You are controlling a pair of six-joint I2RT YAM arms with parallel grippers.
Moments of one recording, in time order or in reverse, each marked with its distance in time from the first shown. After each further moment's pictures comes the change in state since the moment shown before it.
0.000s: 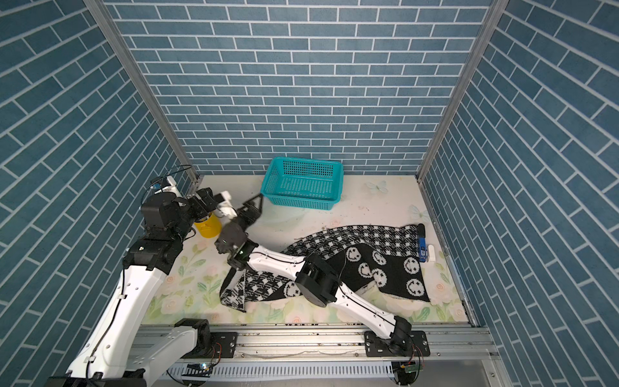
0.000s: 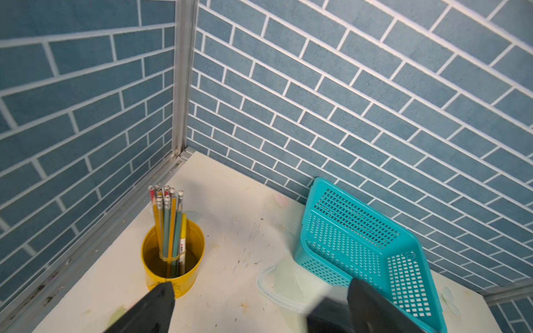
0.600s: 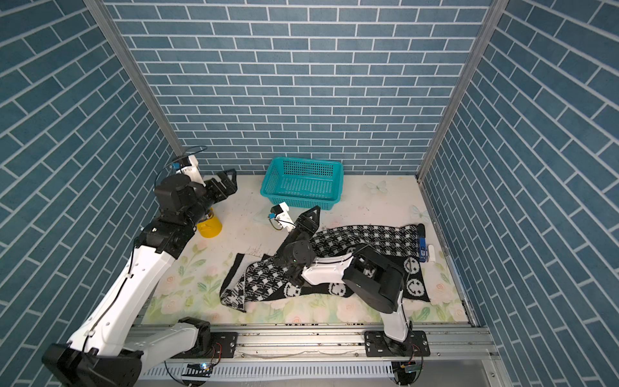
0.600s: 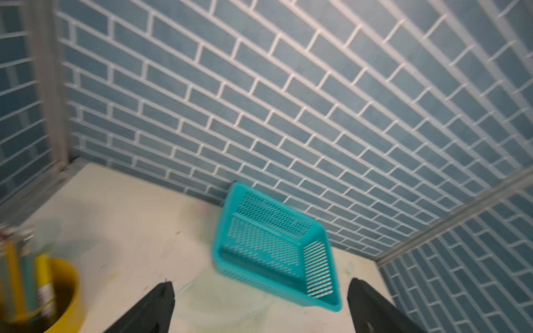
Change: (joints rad) left arm -0.157 0.121 0.152 0.042 0.046 -0.069; right arm -0.076 -0.700 -1.313 1.012 0.232 -0.692
